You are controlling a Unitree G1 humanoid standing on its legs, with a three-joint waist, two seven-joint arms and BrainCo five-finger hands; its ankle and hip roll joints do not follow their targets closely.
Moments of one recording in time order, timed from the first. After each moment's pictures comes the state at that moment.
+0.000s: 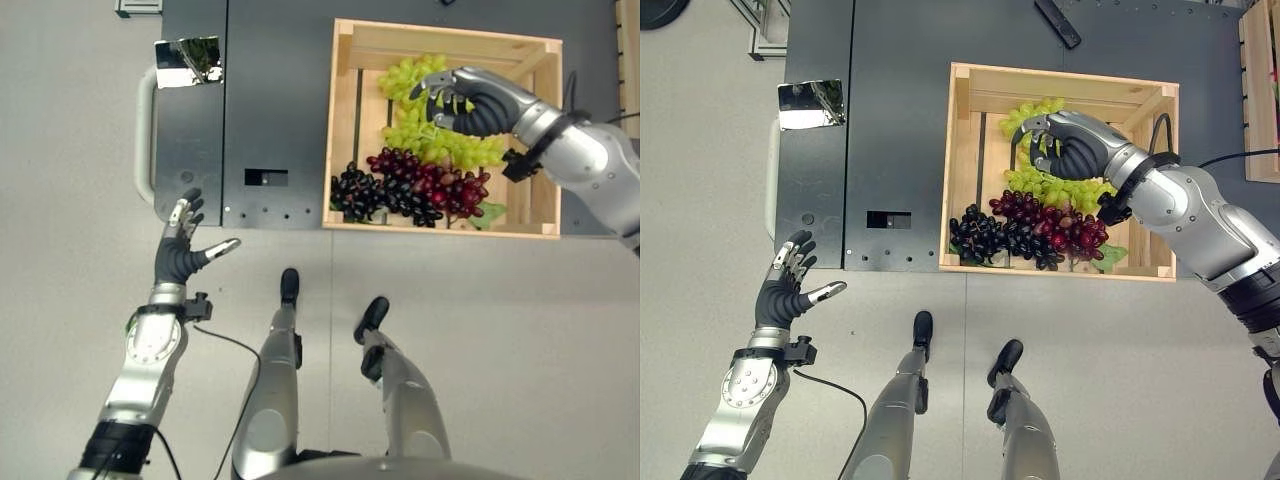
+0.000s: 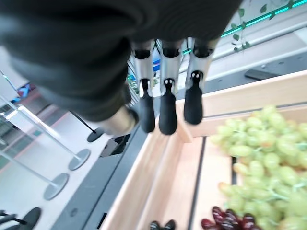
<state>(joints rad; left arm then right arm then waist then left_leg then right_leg) 0.01 0.50 -0.01 -0.02 -0.29 -0.28 0.16 -0.99 -1.16 0.60 0.11 -0.01 -0.11 0.10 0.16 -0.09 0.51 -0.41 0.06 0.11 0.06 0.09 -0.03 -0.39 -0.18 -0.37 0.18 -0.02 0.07</state>
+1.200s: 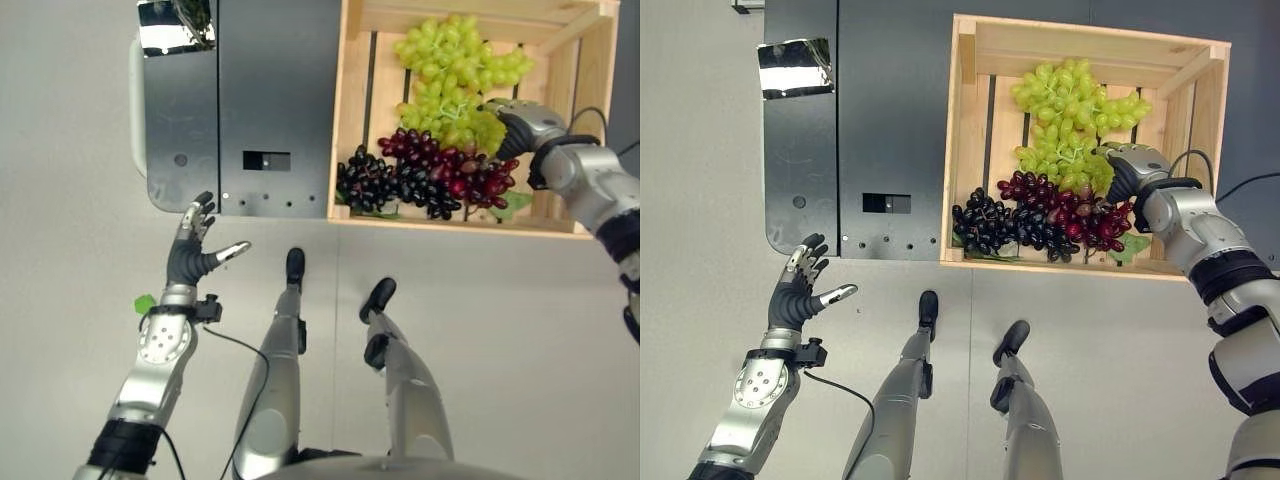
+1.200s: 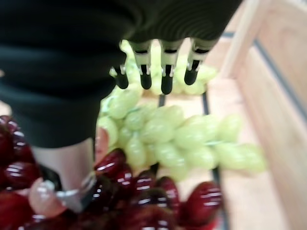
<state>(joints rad) 0.00 0.49 -0.06 -0.02 -0.29 -0.28 0.18 -1.13 -0.94 0.75 0.75 -0.39 -0.03 -0.02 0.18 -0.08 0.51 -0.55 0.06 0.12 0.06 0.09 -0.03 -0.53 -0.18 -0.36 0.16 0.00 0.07</state>
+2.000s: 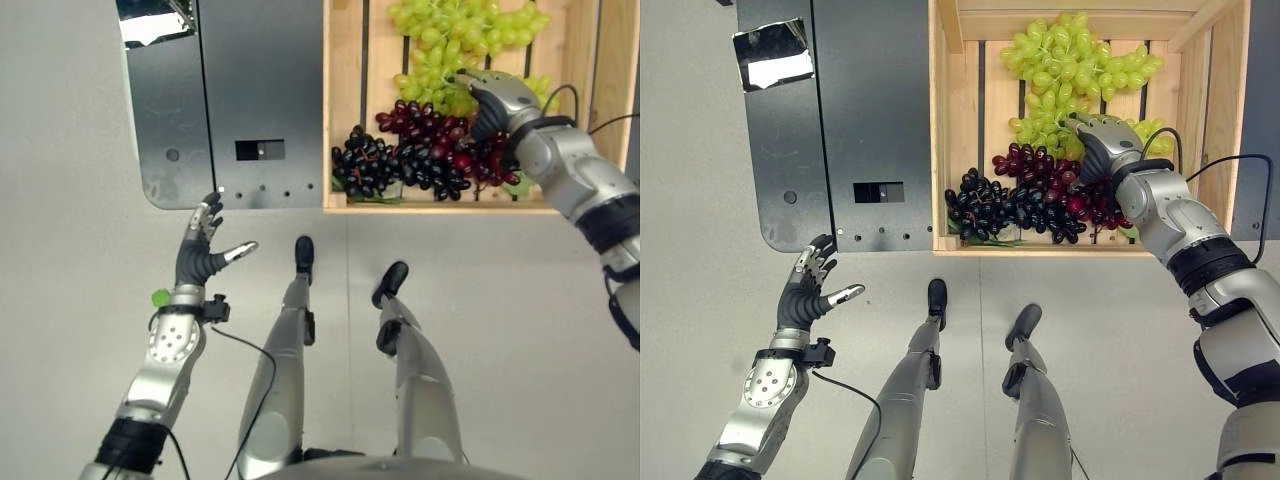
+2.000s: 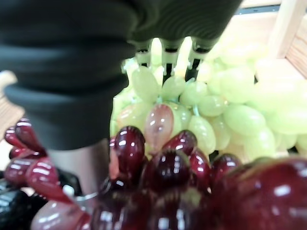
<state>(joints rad) -0.01 0.47 -0.10 -0.02 -0.29 -0.28 0.20 -1.16 -0.91 0.72 0.64 -0.40 -0.02 -0.05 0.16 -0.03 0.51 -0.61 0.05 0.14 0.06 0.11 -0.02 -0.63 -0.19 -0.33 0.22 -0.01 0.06</state>
